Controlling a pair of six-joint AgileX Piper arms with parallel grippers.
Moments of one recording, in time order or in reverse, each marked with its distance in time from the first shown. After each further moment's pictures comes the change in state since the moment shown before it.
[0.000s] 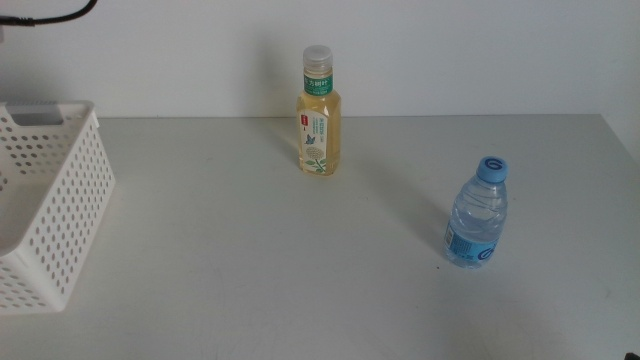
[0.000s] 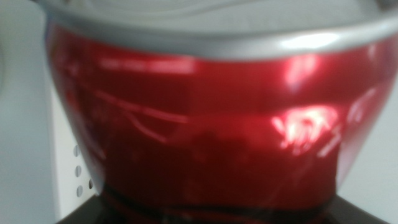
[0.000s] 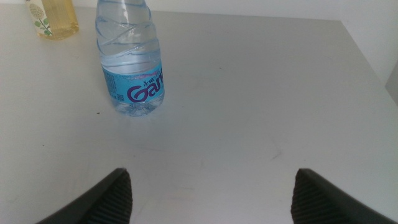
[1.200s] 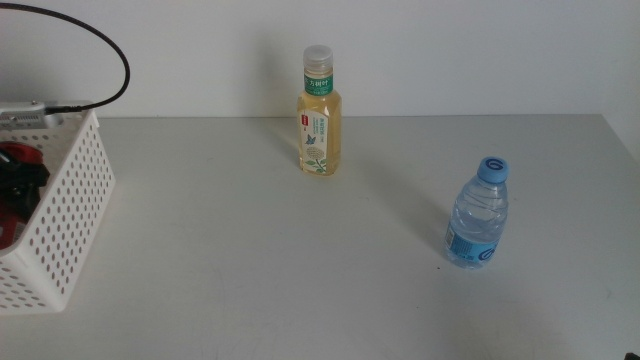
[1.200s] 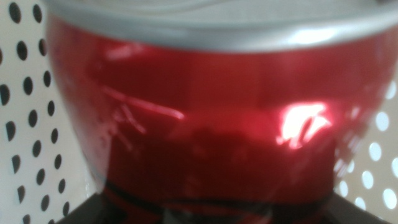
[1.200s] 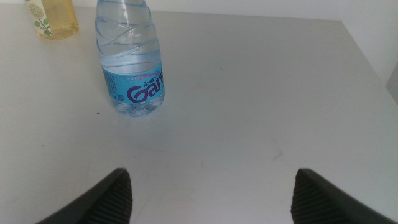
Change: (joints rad) left arm 0.035 0.362 -0.001 -0.046 -0.138 0.009; right arm 0.000 0.000 0.000 0.000 0.000 0.000
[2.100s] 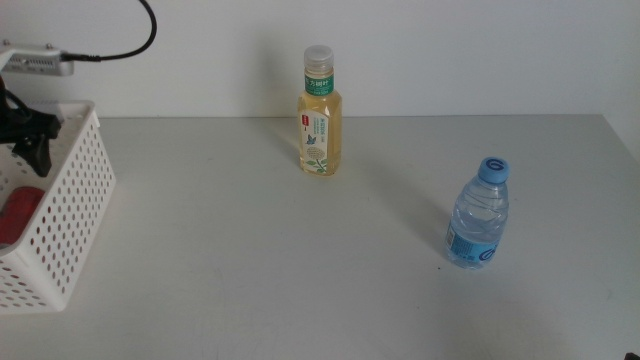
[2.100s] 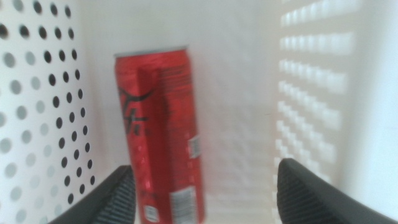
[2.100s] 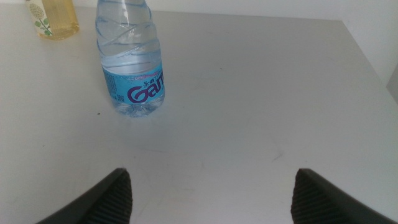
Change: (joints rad) left arm -0.126 -0.097 -0.124 0.097 0.129 -0.084; right arm 0.000 0.000 0.000 0.000 0.000 0.000
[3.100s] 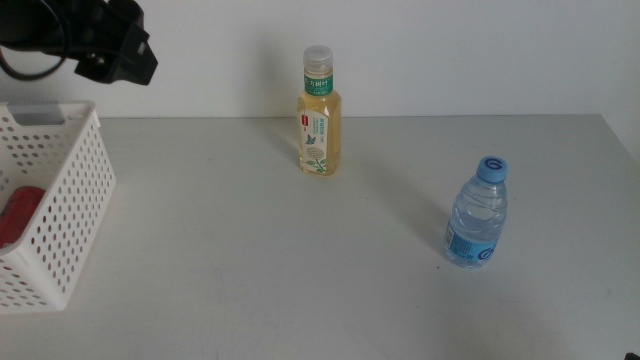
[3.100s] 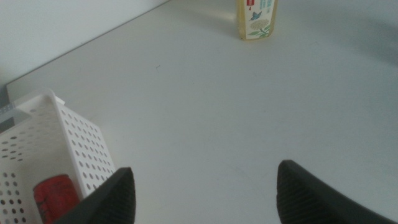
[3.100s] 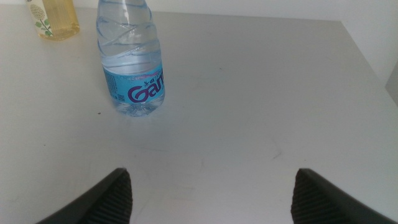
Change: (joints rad) left arm -0.587 -0.571 0.081 0.048 -0.005 -0.120; right arm 0.000 0.000 0.000 0.000 0.000 0.000
